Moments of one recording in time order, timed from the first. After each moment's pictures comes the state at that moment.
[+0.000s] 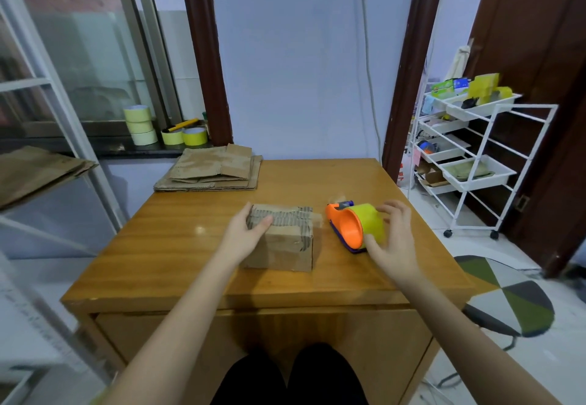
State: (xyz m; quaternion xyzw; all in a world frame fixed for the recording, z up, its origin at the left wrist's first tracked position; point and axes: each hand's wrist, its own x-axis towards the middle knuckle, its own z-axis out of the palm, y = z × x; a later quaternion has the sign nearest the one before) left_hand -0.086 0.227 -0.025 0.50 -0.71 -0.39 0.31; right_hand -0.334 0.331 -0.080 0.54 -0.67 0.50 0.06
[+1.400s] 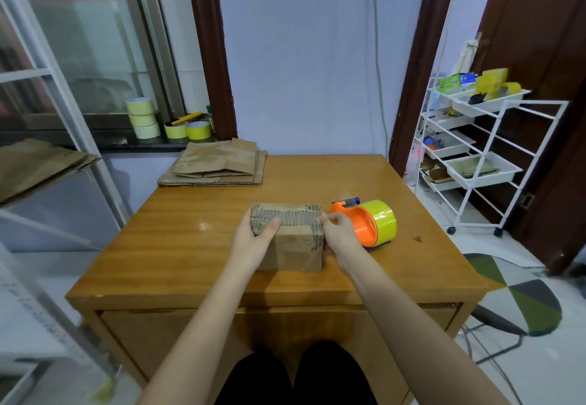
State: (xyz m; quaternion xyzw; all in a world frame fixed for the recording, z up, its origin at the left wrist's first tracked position) left_hand -0.087 0.235 -0.047 0.48 -0.63 -0.45 0.40; right_hand -0.252 0.245 -0.077 0.30 -0.69 0.56 -0.34
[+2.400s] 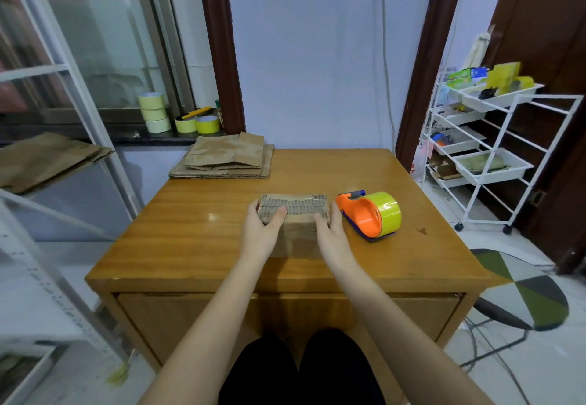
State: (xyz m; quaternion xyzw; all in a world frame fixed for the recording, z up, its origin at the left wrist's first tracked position) left_hand -0.092 0.239 -0.051 0.51 -0.61 -0.43 0.43; right_hand -0.210 0.292 -0.067 0.39 -0.63 0.58 -0.34
